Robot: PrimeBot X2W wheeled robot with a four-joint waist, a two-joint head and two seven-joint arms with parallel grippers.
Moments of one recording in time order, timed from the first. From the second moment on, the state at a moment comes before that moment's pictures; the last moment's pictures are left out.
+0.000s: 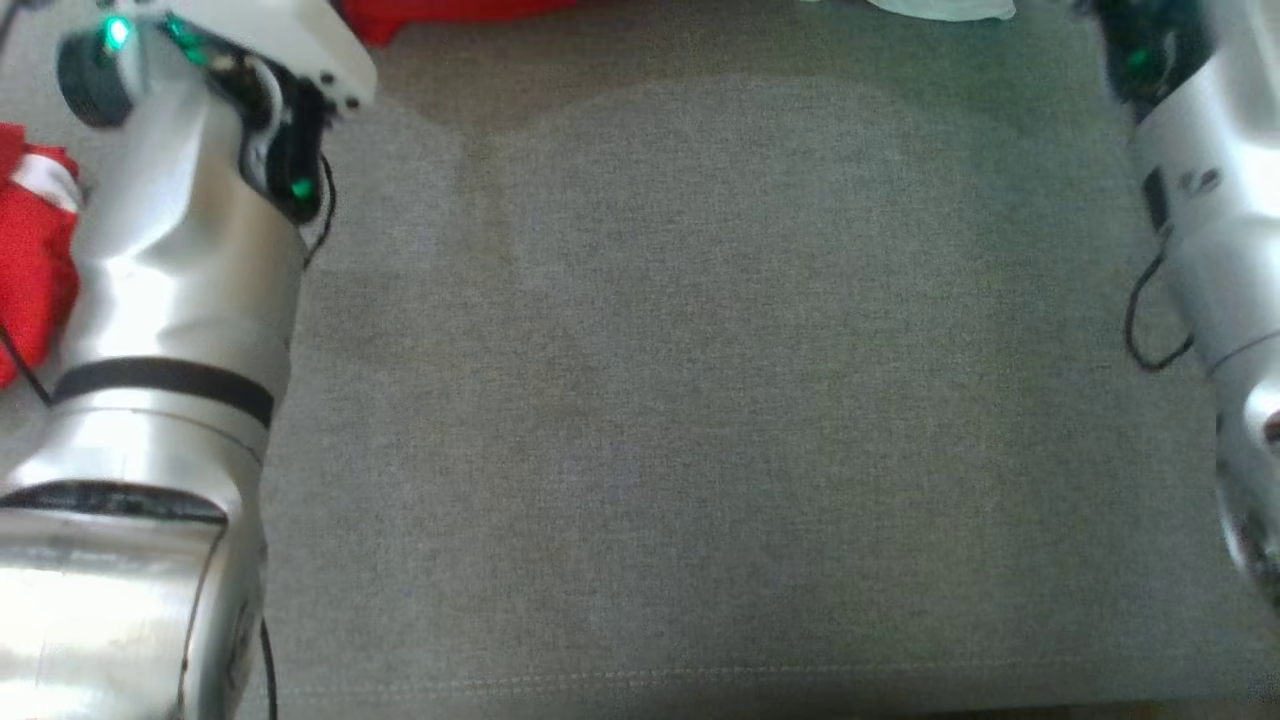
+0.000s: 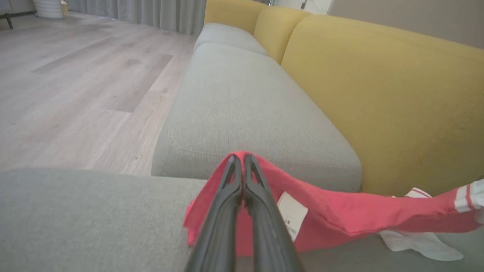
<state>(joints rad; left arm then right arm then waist) -1.18 0.06 -0.21 1.15 -0.41 -0.11 -0.26 -1.28 -0.18 0.33 1.08 0.48 0.12 -0.05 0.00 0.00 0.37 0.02</state>
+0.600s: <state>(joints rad) -0.56 0.08 -0.16 0.74 -0.43 -0.12 -0.26 -0.46 -0.25 0.29 0.58 0.70 0.12 -0.24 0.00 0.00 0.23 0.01</state>
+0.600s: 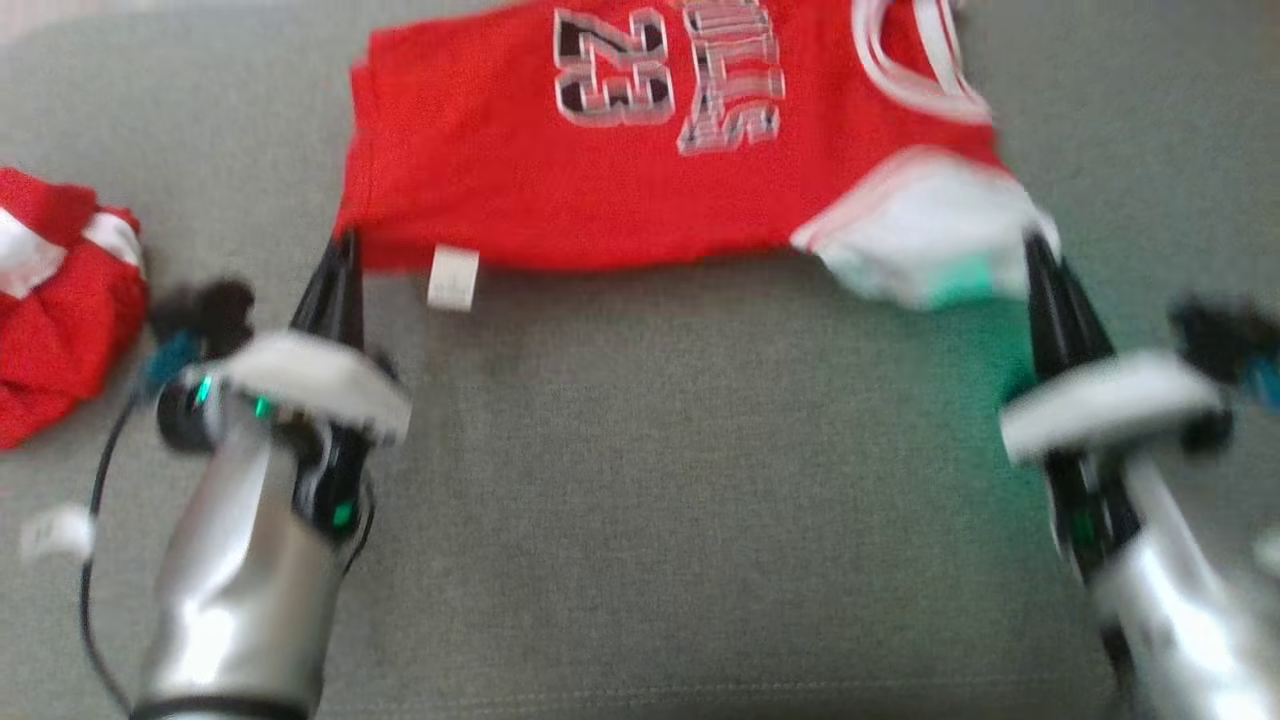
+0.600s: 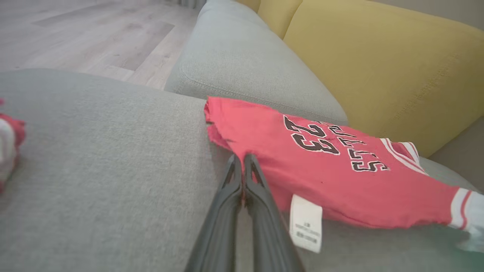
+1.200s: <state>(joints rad) 0.07 0.14 -0.14 0.09 -0.41 0.02 -0.09 0.32 -0.04 -0.12 -0.16 0.50 0.12 0.28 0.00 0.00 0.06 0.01</state>
